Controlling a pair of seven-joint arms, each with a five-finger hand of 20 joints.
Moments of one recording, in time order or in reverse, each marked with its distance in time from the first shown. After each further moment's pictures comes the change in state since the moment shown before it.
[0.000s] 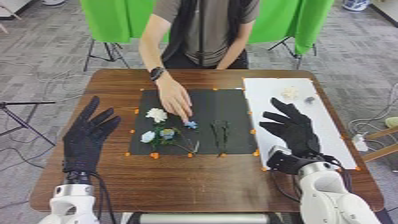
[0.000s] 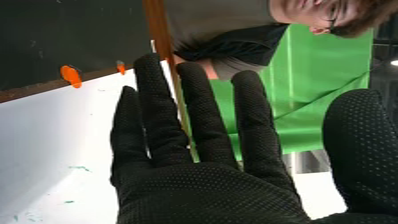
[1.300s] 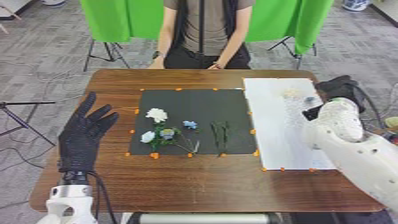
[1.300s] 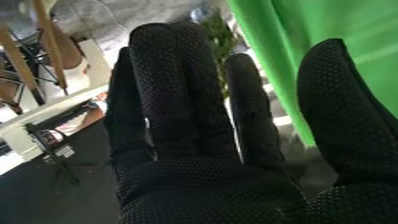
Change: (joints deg) left arm 1.0 5.5 2.2 -1.9 -2.6 2.9 6.2; right arm 51.3 24.4 -34.8 29.3 -49.7 6.6 58.0
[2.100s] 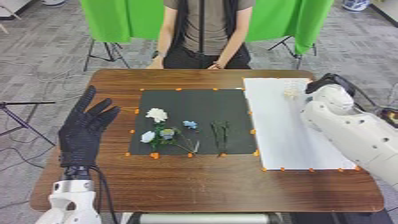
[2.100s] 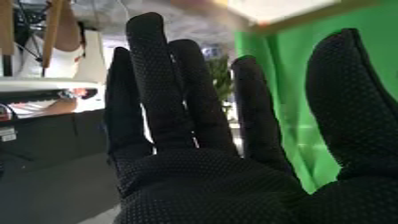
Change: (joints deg) left arm -2.6 1.3 1.8 0.5 -2.0 -0.2 2.1; right arm 13.7 -4.4 -10.0 14.4 2.9 -22.3 -3.5
